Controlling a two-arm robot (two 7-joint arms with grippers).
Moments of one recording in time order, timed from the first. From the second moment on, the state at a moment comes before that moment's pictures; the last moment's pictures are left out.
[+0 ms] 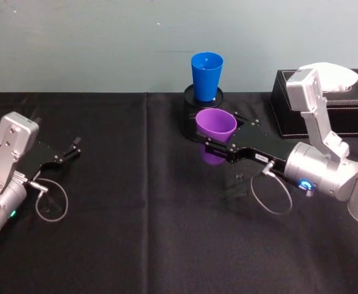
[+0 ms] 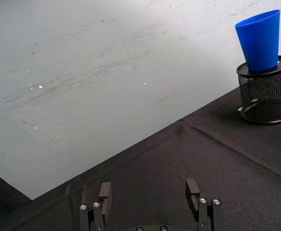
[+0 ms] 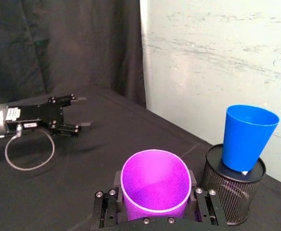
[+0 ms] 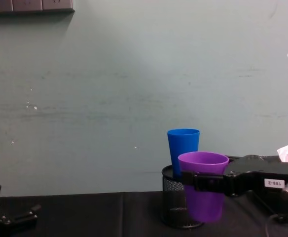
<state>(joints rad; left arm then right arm) -0.20 0.60 0.45 -1.41 -0.25 -0.12 0.03 0.38 0.48 -0.47 -1.44 0.45 0.07 0.56</state>
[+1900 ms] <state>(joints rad) -0.20 0.60 0.45 -1.41 -0.25 -0.12 0.03 0.64 0.29 -0.47 -1.06 0.42 0.03 0.55</state>
